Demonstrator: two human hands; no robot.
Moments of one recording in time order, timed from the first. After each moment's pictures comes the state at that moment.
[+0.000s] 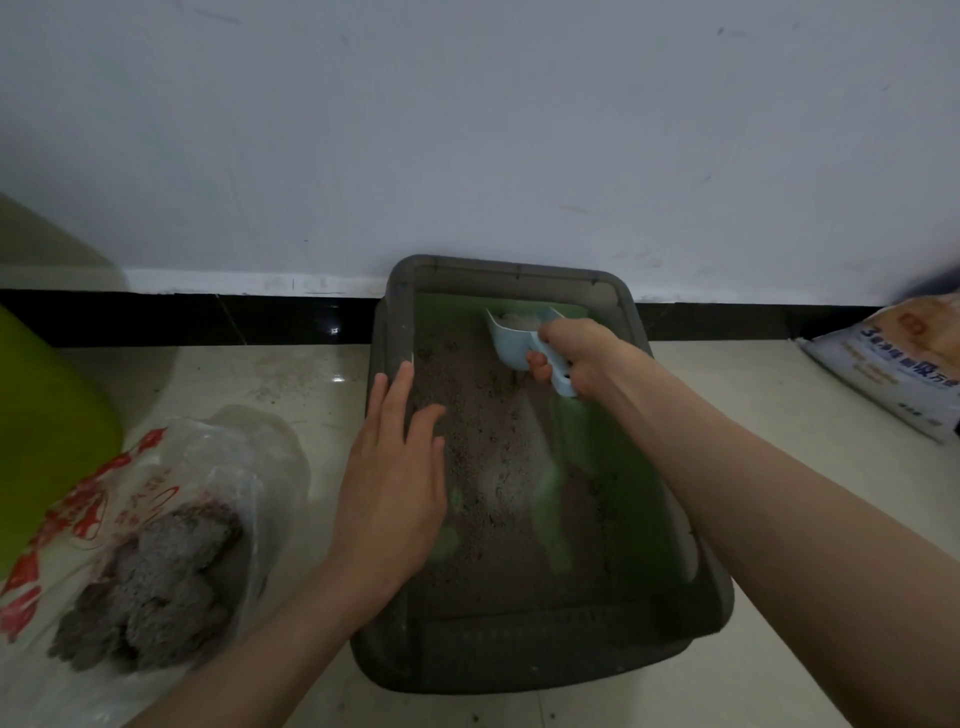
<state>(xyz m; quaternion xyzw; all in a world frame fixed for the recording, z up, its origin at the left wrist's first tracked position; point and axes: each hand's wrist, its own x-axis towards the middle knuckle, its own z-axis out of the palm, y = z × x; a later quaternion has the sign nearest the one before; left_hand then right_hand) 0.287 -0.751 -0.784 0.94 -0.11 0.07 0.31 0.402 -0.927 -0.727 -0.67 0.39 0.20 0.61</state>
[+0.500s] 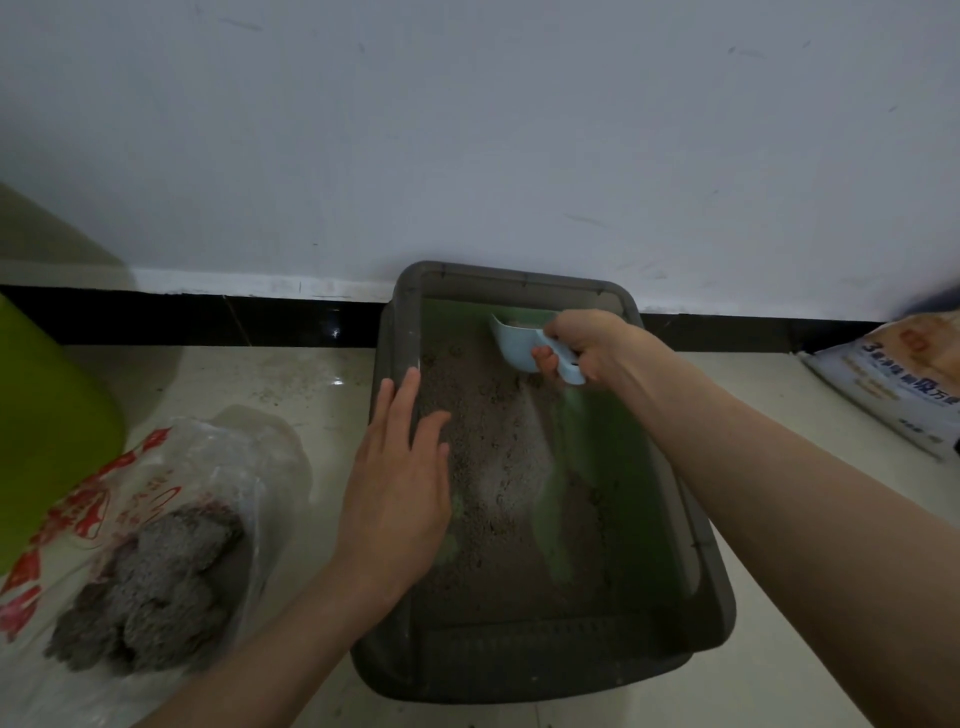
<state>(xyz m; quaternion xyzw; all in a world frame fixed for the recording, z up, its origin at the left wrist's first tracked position) 0.288 -0.751 -0.788 0.94 -0.11 0.08 0.30 0.420 -0.931 -0.719 -0.68 0.39 0.24 0.57</state>
